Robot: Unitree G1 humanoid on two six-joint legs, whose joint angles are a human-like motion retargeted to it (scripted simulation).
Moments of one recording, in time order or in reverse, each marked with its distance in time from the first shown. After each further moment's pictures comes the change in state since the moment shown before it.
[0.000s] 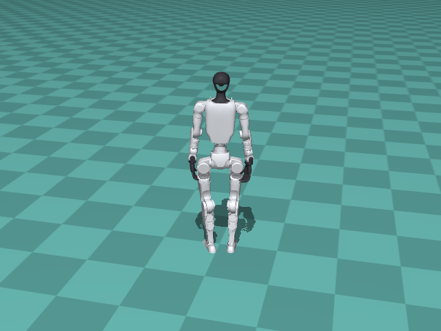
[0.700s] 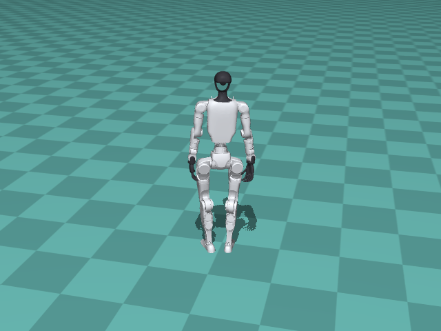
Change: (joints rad) left arm -0.034 0.003 -0.024 -0.047 -0.005 -0.004 -0.001; right arm -0.018 -0.031 0.008 0.019 0.001 0.000 -0.004; waist 0.022 -0.016 0.029; left_leg -0.103 -0.025 -0.070 0.066 0.043 -0.001; right_leg -0.014 -0.028 -0.138 -0.035 0.031 -0.047
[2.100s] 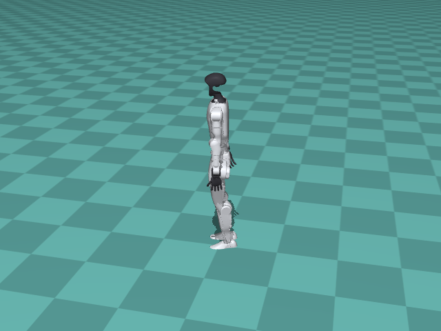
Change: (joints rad) left arm -0.051 0.019 0.031 0.031 -0.020 -0.014 0.011; right arm 0.059 0.037 -0.050 -0.051 -0.013 -0.017 -0.033; waist -0.045 -0.018 0.046; left_leg 0.090 -0.051 -0.108 -0.093 0.029 0.045; right_leg -0.044 0.031 0.127 0.151 -0.027 0.075
